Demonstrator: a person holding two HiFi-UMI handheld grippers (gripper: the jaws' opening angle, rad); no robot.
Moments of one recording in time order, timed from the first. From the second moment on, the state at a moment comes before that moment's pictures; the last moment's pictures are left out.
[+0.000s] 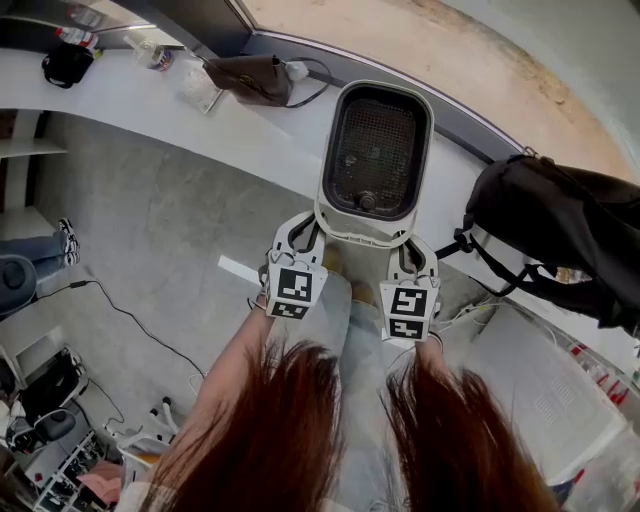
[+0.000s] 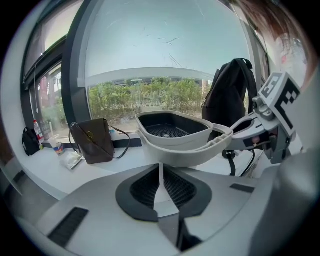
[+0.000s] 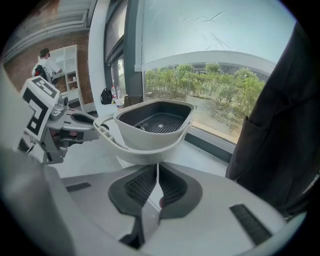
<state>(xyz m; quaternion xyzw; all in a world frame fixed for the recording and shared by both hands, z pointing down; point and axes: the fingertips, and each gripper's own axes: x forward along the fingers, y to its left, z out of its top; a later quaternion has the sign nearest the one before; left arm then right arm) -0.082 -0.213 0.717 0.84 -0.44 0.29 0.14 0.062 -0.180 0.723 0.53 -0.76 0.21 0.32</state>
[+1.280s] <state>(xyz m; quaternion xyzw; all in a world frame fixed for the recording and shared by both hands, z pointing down) -0.089 -0.238 0.657 0.85 -0.42 0.31 0.08 0.068 -0.195 0.666 0.58 -0.71 0.23 0.32</state>
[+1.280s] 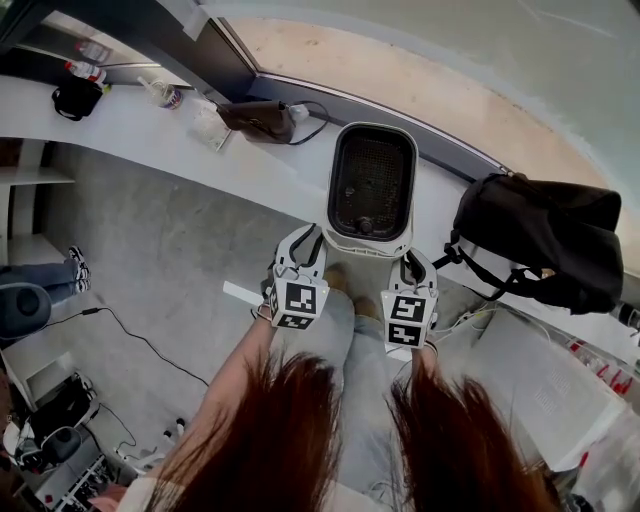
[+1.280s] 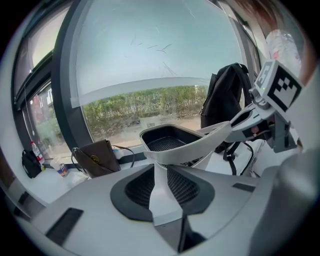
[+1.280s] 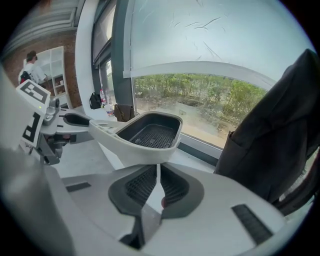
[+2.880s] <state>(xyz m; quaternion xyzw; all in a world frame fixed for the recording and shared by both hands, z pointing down) -0.056 -0.309 0.603 0.85 -0.40 0.33 0.04 0.095 -0.278 0.617 0.57 -0.72 0.16 0.37</state>
